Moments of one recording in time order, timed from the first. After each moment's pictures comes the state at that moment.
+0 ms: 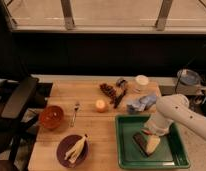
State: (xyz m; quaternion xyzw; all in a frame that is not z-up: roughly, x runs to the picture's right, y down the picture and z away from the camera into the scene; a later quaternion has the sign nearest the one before) arm 0.246 0.266 0.736 -0.41 -0.05 0.12 0.90
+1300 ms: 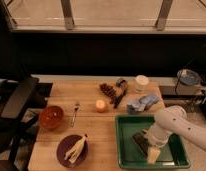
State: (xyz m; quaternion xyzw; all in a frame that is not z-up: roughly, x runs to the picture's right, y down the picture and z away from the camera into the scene) arm 0.246 0.323 0.741 -0.43 -0.04 0.11 0.89
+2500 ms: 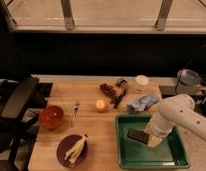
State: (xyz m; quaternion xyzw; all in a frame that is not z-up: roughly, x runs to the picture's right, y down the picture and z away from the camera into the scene) arm 0.243 0.227 0.700 -0.35 -0.06 0.07 0.93
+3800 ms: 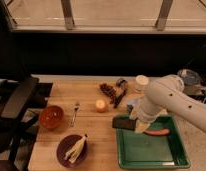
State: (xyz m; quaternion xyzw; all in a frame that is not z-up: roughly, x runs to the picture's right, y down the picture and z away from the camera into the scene) arm 0.167 0.164 0.663 -0.32 -0.11 -0.04 0.94
